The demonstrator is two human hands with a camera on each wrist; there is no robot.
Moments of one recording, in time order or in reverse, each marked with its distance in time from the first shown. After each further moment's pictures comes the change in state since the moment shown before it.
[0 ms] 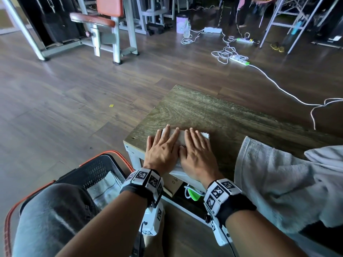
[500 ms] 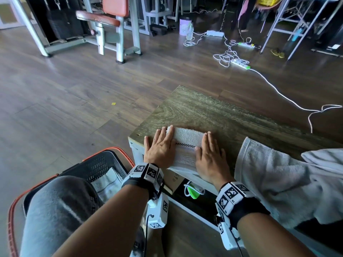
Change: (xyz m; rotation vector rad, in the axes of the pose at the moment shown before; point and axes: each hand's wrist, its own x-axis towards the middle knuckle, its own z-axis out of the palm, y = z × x) left_hand -0.006 -0.007 -0.007 -0.100 -0.059 -0.140; right_hand -0.022 0.015 -0.016 0.108 -0.105 0.222
